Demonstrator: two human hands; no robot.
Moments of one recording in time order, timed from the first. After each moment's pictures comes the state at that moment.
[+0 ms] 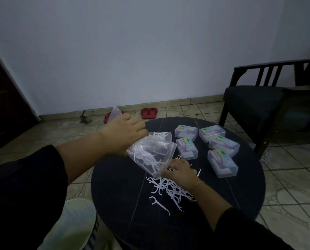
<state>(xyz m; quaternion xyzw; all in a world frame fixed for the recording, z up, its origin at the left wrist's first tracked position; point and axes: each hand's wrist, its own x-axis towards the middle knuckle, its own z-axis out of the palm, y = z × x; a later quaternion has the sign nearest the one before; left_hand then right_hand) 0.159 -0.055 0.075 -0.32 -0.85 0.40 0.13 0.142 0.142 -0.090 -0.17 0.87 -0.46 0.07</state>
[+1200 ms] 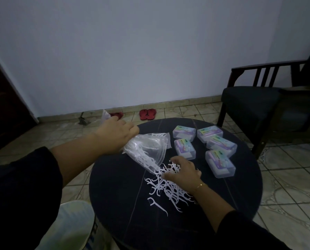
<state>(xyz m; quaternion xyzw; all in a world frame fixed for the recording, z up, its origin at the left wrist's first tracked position) 0.159 -0.058 0.076 -0.22 -0.88 0.41 0.09 0.155 0.156 -0.085 -0.07 0.88 -0.46 0.06</state>
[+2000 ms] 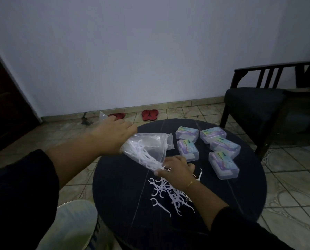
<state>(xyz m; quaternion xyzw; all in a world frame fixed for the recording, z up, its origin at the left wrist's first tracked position) 0.165 -0.072 0.080 -0.22 -0.91 0.33 0.09 0.152 0.130 -0.065 -0.18 0.93 -0.31 0.01</state>
